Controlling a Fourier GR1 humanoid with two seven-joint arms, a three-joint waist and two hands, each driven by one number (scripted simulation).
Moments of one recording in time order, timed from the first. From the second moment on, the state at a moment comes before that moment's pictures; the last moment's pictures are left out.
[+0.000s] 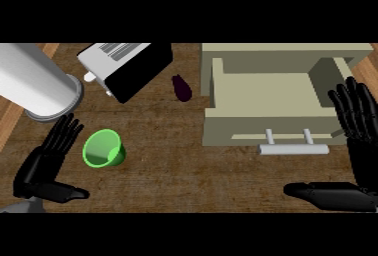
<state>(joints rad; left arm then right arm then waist) -0.05 0.27 0.20 -1.21 0.19 -0.48 -0.39 -0.02 -0.14 -0.07 -2.01 0.00 0.12 -0.01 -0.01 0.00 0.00</state>
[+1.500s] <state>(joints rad) -0.43 0.33 0.22 -0.26 -0.06 -0.36 -0.94 -0.07 -0.14 -0.09 -1.98 -0.01 0.16 0.00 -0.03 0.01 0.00</state>
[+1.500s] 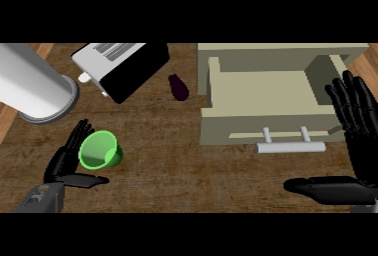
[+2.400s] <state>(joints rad) -0.49 0.28 0.22 -0.23 -0.05 -0.43 -0.94 -0.07 -0.13 -0.08 -1.95 0.01 0.16 -0.03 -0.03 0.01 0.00</state>
